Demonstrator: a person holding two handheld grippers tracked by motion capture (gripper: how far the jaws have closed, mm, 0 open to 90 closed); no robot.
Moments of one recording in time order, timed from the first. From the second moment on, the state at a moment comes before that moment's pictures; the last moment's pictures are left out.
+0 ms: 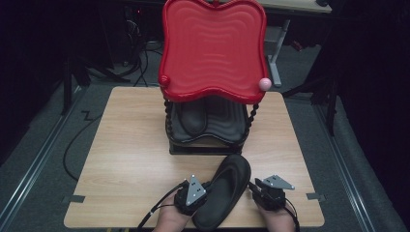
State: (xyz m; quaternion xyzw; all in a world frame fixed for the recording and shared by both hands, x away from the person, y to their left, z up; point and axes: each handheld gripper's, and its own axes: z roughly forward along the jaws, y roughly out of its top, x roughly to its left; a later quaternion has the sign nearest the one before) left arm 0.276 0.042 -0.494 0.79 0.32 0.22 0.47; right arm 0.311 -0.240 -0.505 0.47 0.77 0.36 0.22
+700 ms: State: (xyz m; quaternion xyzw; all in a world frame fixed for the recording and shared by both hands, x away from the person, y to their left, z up) left arm 0.266 0.075 -0.502 0.76 0.39 0.21 0.48; right arm 0.329 -0.195 -0.507 0.42 0.80 0.37 0.19
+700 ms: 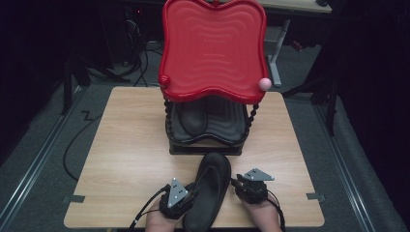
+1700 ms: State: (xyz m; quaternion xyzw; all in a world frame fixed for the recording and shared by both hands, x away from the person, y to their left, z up) left arm 0.265 0.070 -0.499 0.76 0.38 0.19 0.49; right arm 0.287 -0.161 -0.487 0.42 0.77 0.45 0.15
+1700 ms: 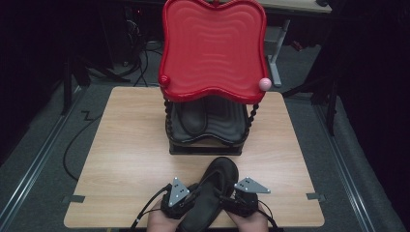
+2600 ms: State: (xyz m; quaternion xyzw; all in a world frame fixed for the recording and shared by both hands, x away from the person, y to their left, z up) left arm 0.243 0.059 -0.477 0.74 0.33 0.22 0.54; right arm 0.271 -0.181 -0.462 0.38 0.76 0.48 0.22
